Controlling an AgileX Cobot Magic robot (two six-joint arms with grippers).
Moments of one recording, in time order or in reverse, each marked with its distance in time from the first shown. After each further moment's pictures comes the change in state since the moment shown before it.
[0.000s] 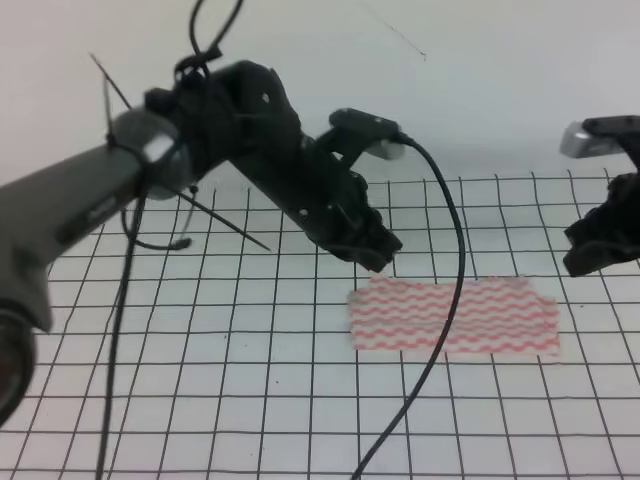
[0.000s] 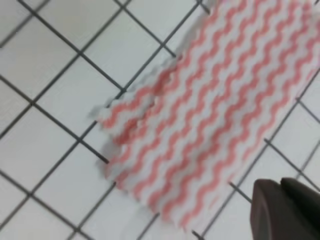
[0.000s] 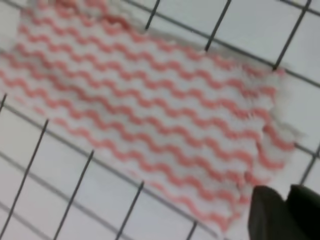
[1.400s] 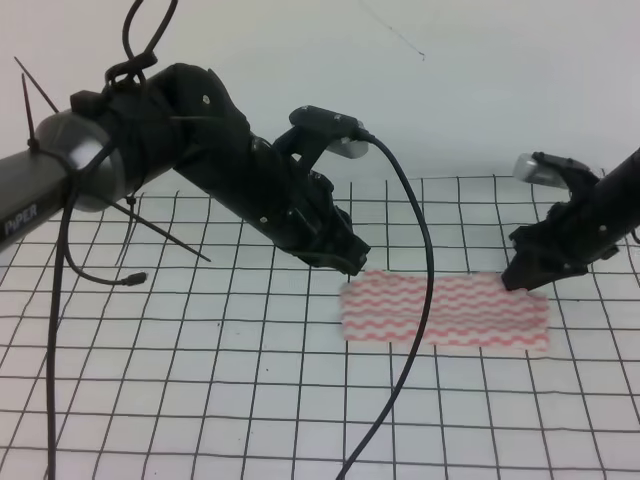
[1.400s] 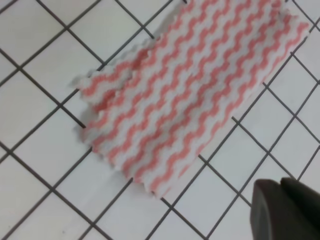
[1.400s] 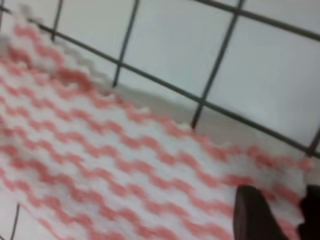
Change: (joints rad) left arm 0.048 -0.170 0.166 -0.079 -0.037 0.092; right arm 0.002 0.404 -0.265 0.145 0.041 0.003
